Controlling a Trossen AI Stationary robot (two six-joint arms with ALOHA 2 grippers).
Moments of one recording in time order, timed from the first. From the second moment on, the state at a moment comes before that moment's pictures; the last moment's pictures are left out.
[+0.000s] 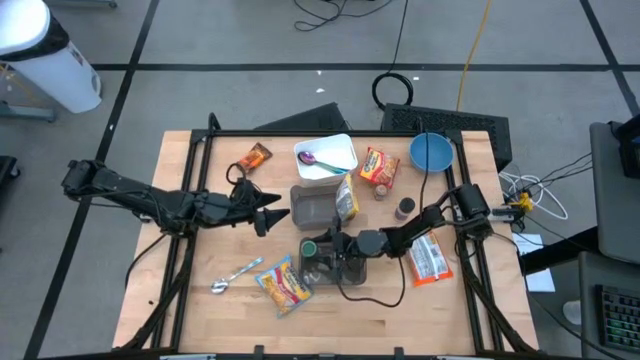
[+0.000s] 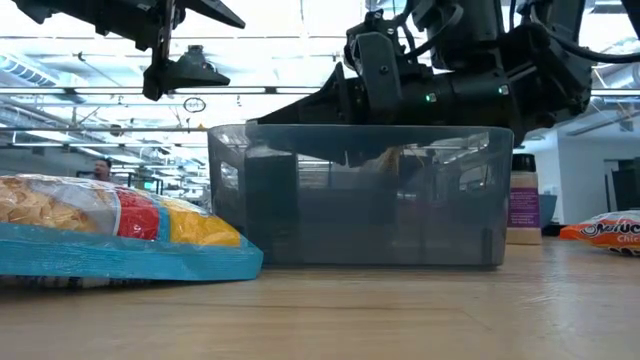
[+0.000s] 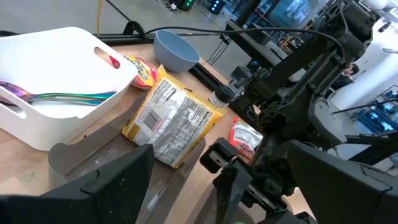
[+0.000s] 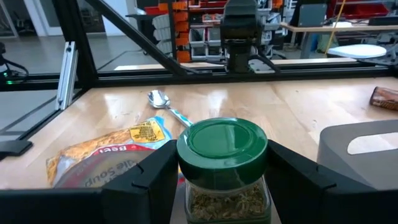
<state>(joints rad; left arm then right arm) -0.21 0.98 0.54 0.19 -0.47 -0.75 0.25 2.03 0.82 1.14 0.23 0.09</state>
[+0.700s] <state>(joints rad) -0.21 0.98 0.54 0.19 -0.47 -0.75 0.25 2.03 0.82 1.14 0.23 0.09</state>
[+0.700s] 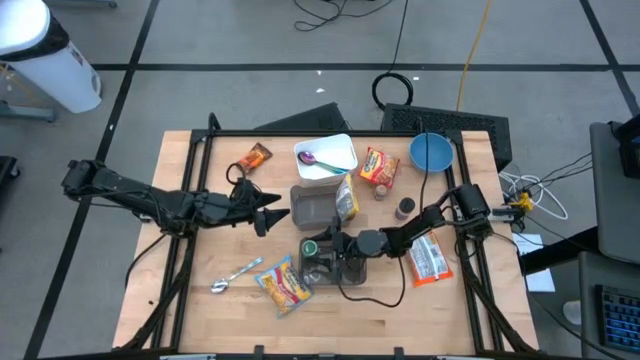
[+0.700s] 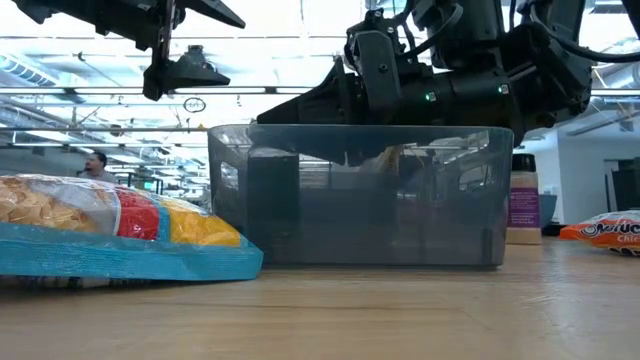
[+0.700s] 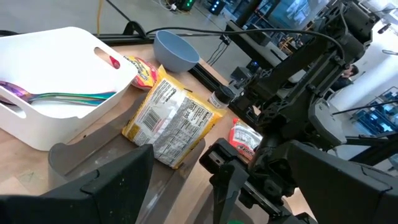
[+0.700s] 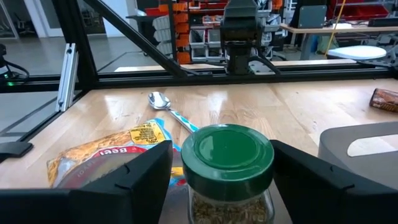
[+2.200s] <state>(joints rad) -0.31 0.68 0.96 -0.74 -0.43 -0.80 0.25 1.16 0.82 0.51 0.56 0.07</state>
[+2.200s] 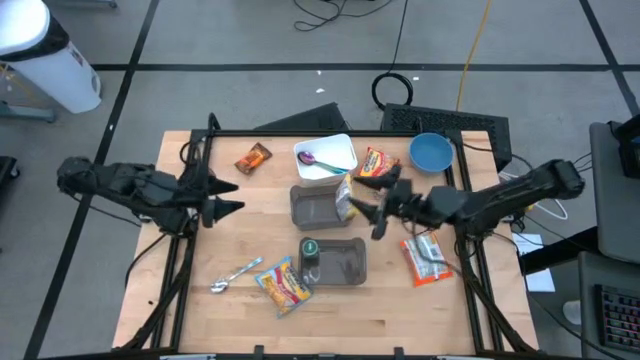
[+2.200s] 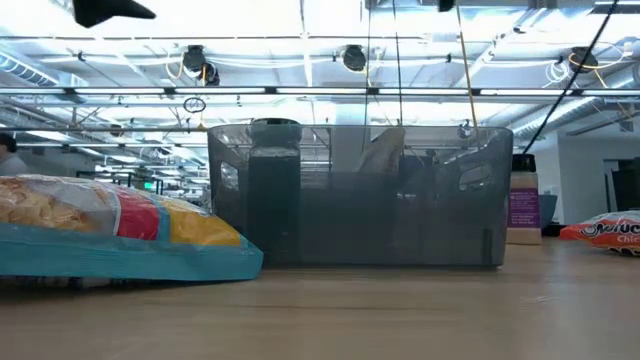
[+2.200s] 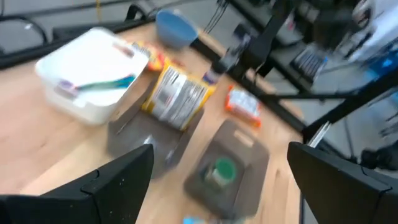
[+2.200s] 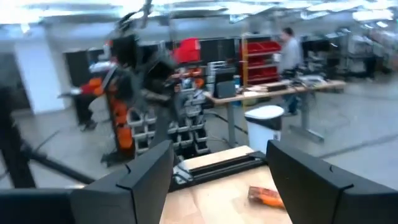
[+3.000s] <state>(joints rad) -0.72 0.82 0.83 -1.04 -0.21 -1.31 0.25 1.39 0.82 0.52 0.57 0.49</state>
